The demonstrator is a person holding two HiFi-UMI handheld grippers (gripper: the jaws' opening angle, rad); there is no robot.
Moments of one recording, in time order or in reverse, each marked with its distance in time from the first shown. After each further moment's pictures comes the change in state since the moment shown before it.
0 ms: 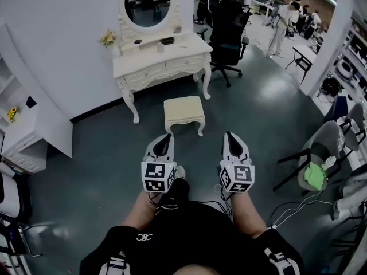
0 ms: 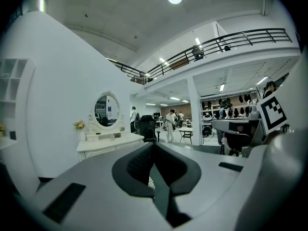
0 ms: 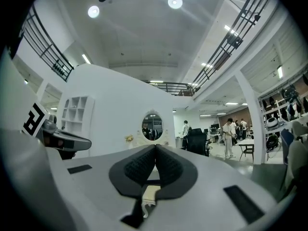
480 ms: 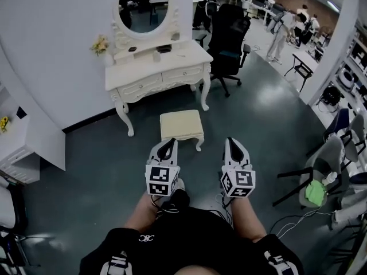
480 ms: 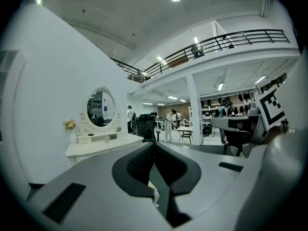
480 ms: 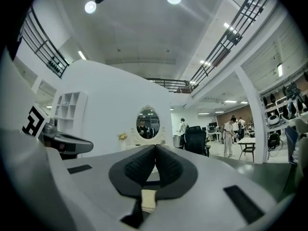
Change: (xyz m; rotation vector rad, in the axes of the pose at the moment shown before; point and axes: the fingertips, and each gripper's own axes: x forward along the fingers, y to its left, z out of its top) left arm 0.160 0.060 -0.008 0.011 0.003 -0.047; right arm 0.154 -0.044 -0.029 0.007 0.025 -0.028
